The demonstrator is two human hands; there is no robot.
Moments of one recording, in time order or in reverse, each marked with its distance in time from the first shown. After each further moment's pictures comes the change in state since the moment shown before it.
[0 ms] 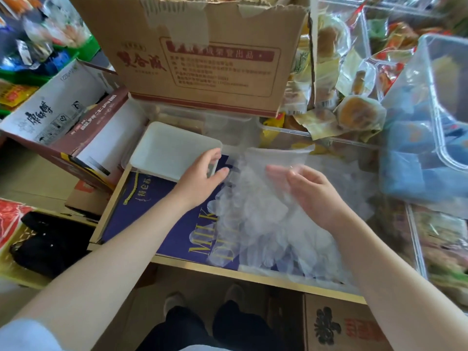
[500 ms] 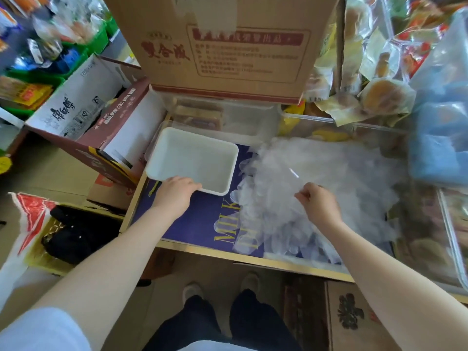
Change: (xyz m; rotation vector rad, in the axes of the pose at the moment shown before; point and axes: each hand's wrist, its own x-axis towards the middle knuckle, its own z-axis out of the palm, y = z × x) left_hand -0.028 -0.104 -0.045 0.997 -0.121 0.023; right_hand 0.007 0.087 -0.002 -1.211 0.441 0.188
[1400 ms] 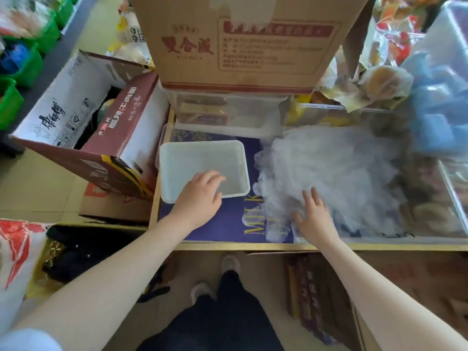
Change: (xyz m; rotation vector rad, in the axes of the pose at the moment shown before) left_hand -0.021 -0.030 -0.013 -0.418 0.077 0.238; right_hand -0.074 -0.055 0.059 -0.178 -0.066 0.158
